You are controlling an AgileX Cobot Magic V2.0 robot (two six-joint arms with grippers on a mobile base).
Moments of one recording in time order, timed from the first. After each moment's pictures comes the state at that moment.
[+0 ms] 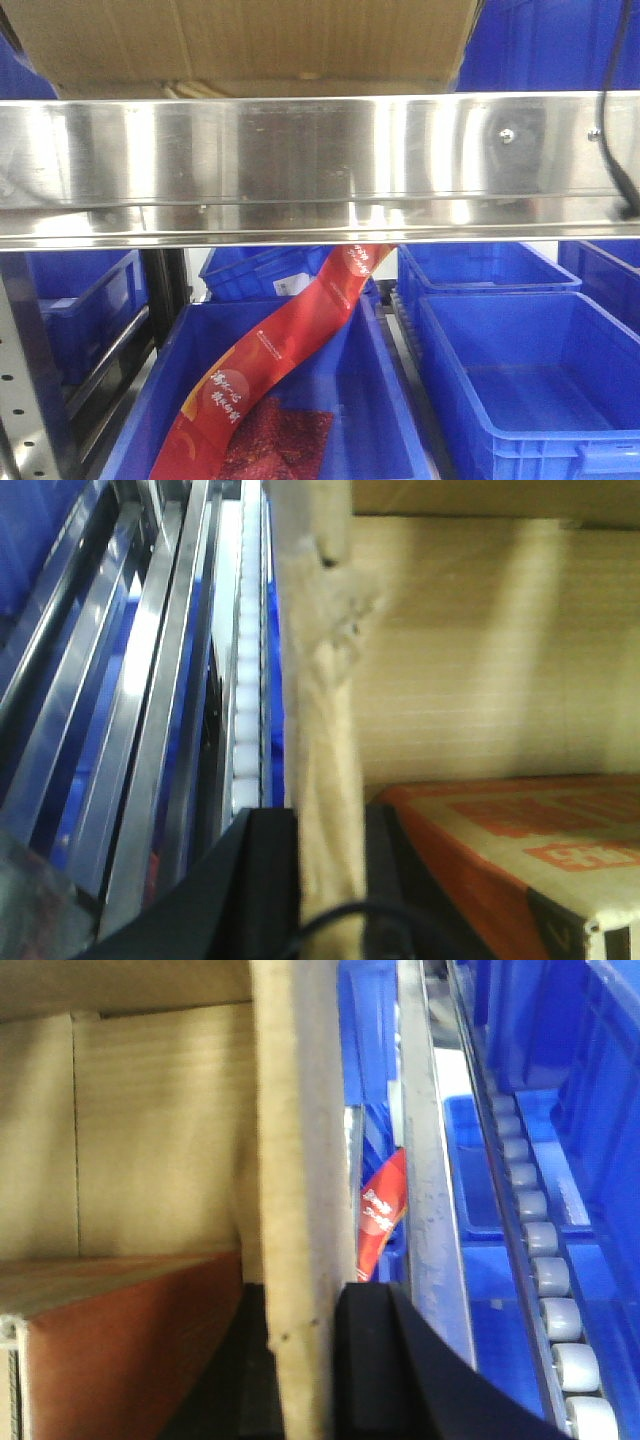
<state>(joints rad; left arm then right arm) -0.22 1.68 -2.03 0.18 1.02 -0.27 0.36 1.68 -1.89 -0.25 0.85 0.52</state>
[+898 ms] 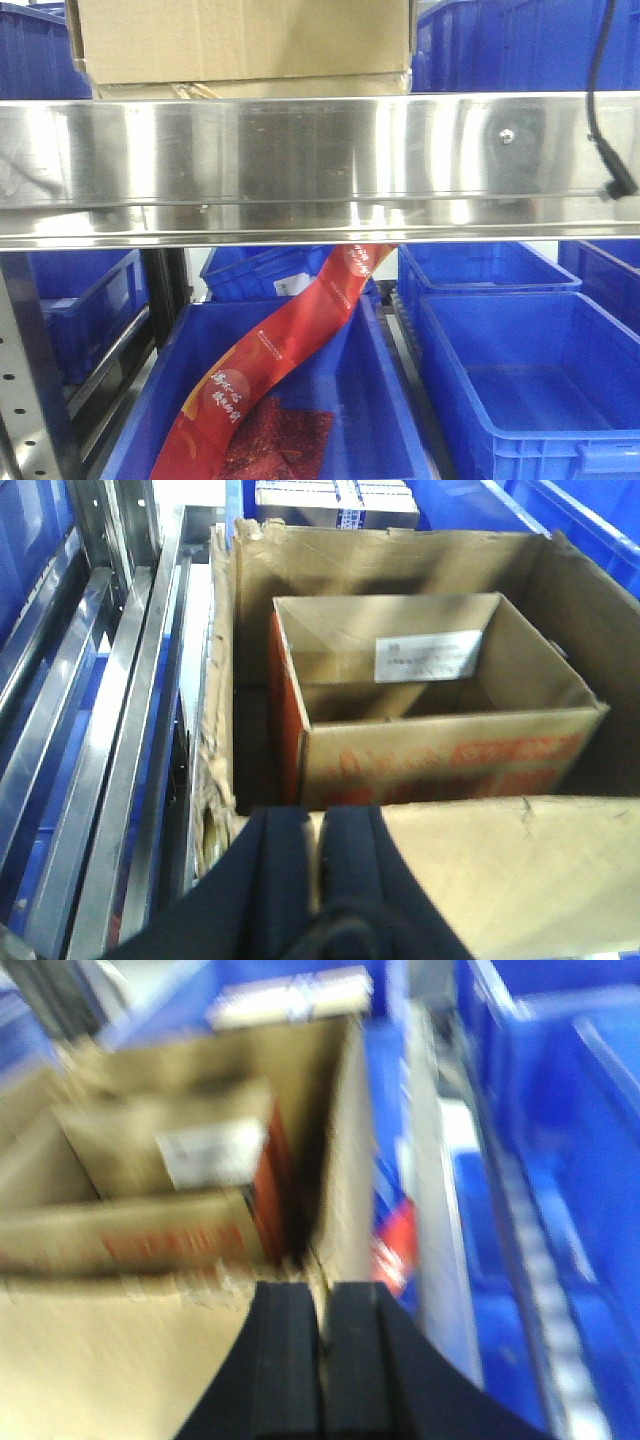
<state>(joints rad) -0.22 1.69 -2.08 0.15 0.97 -0.27 0.36 1.69 -1.97 -0.29 0.88 0.53</state>
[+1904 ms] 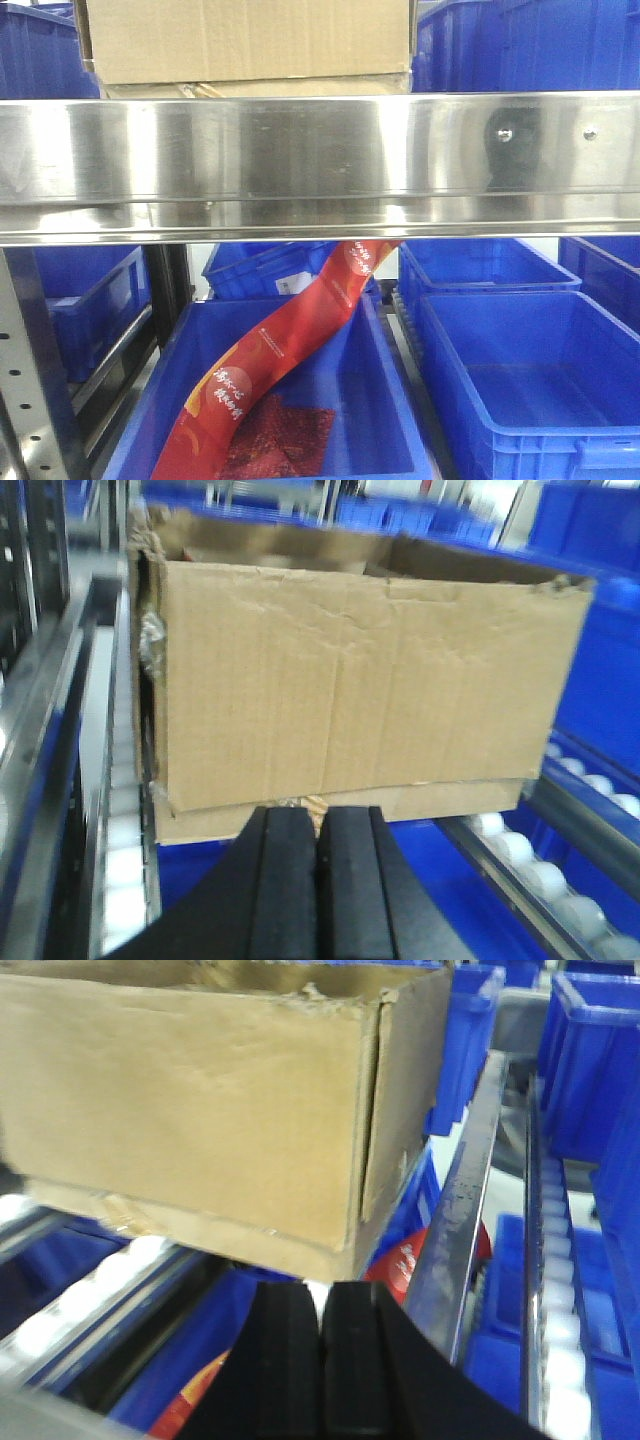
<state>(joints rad) -0.31 0.90 -0.73 0.12 0.02 -0.27 0.32 0.99 -0.80 -0.29 0.10 0.35</state>
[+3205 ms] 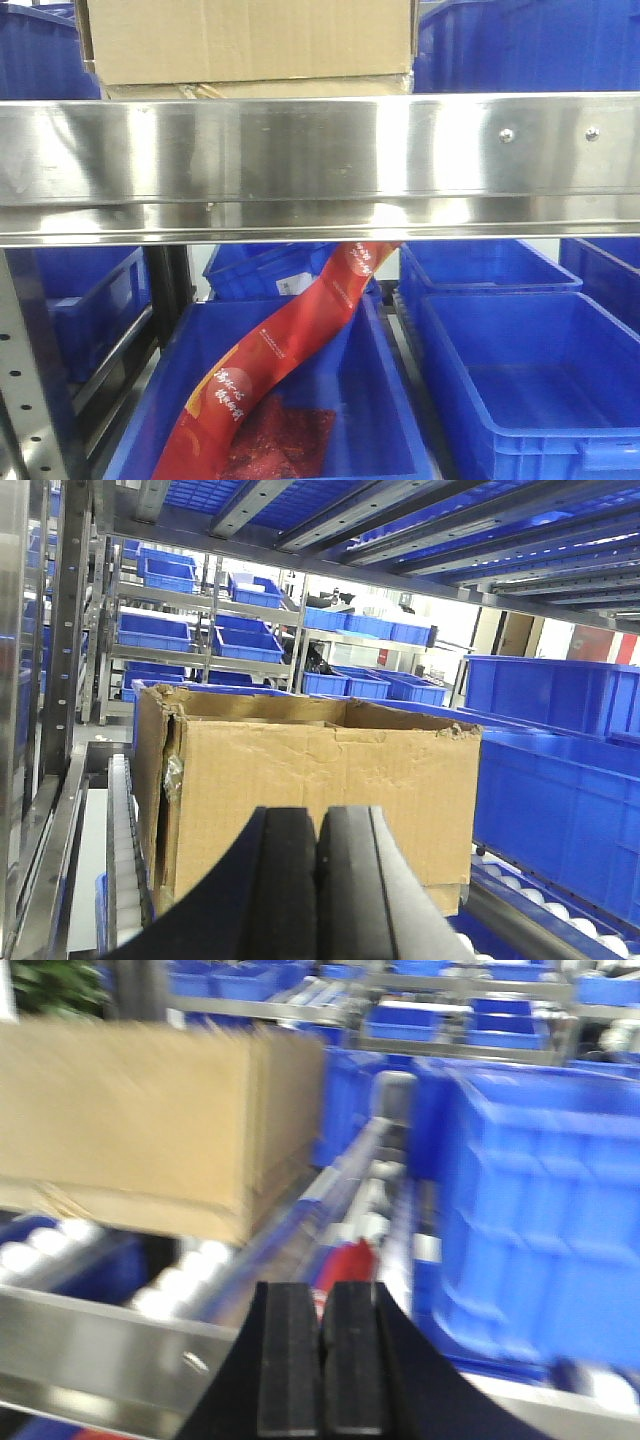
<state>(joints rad) -0.31 0.53 -0.60 0.12 0.00 -0.27 0.12 0.36 -0.42 -0.07 0.19 0.06</state>
